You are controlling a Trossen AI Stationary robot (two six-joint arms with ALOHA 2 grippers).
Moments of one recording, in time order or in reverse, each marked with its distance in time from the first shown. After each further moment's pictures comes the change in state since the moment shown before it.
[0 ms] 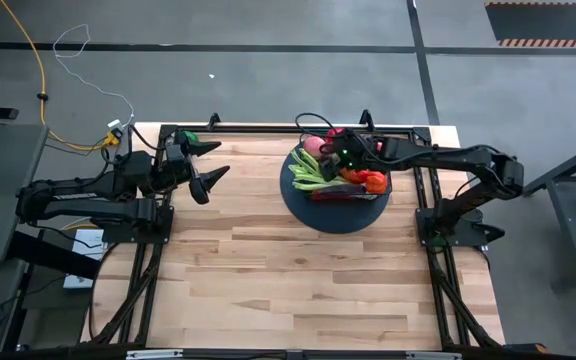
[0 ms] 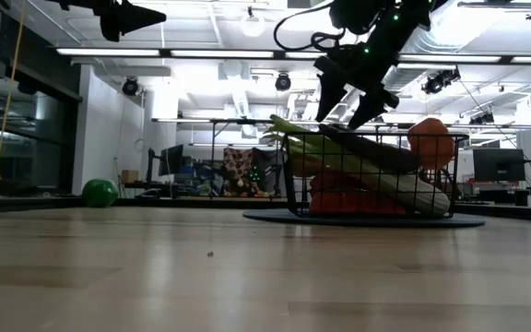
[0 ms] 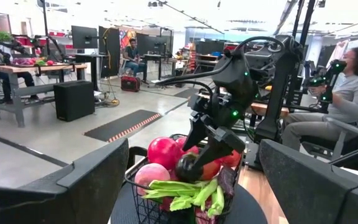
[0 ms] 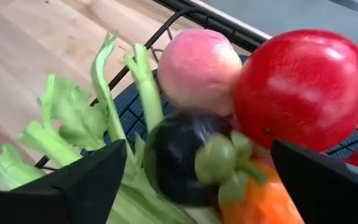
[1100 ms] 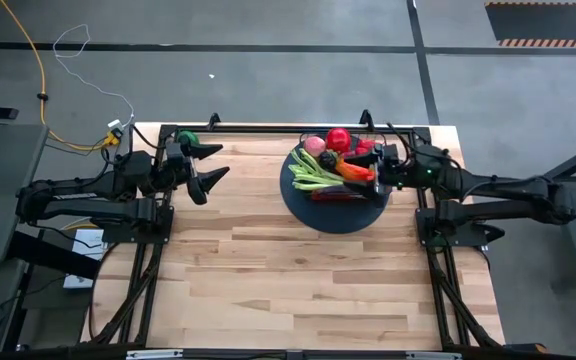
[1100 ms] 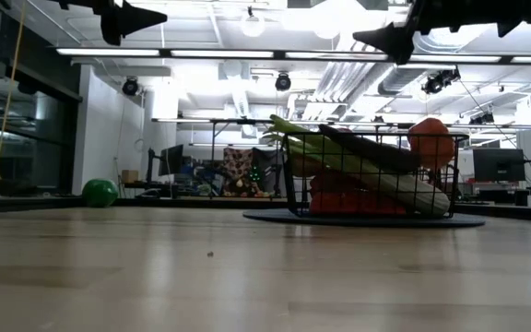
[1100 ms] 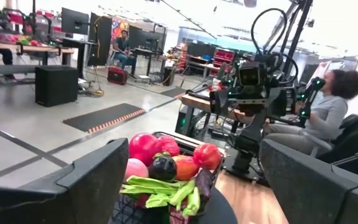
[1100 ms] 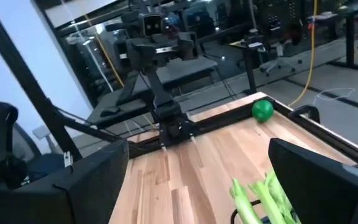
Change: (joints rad) left arm 0.000 0.000 0.000 0.000 0.034 -0.137; right arm 0.080 -0.638 -0.534 0.780 -0.444 -0.211
